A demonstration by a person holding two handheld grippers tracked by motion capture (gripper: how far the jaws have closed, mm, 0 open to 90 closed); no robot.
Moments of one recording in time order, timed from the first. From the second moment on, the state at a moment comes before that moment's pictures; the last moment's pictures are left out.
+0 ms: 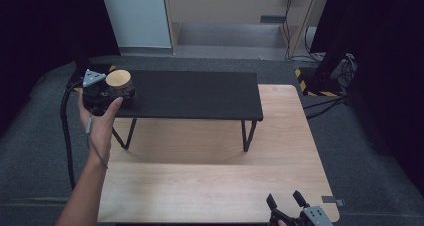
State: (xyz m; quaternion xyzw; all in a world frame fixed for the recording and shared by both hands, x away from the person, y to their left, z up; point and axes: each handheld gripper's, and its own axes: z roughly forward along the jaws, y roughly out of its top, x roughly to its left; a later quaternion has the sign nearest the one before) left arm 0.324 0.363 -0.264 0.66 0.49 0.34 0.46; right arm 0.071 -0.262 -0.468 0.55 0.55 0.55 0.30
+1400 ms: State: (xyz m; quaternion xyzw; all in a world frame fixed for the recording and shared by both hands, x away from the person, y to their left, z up) left arm 0.224 0.369 -0.275 0.64 0.45 0.37 0.49; right arm 0.075 -0.254 -0.465 0.54 0.56 0.56 0.29
